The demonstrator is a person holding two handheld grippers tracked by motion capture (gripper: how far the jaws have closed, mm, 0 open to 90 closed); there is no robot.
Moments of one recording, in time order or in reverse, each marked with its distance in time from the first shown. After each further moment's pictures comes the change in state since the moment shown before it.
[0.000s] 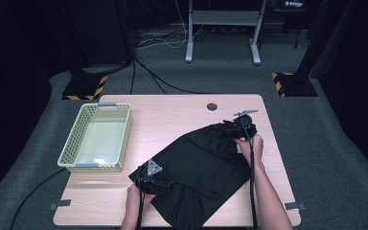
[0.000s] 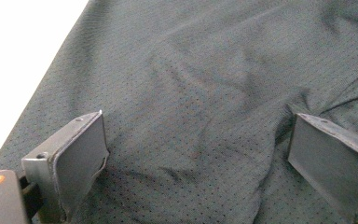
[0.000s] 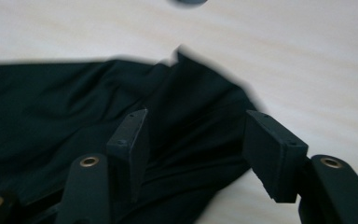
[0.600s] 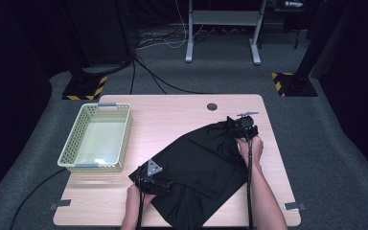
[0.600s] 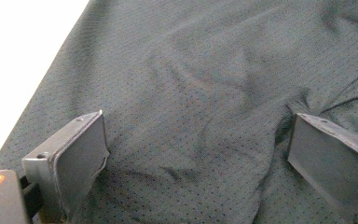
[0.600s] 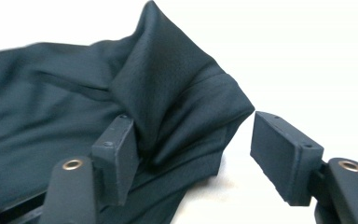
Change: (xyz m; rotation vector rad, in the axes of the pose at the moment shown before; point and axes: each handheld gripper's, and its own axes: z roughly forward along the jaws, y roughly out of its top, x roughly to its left) left arm 0.000 0.000 0.000 -0.002 0.002 -0.001; right arm -0.018 -0.007 0.016 -0.009 -0.133 0.105
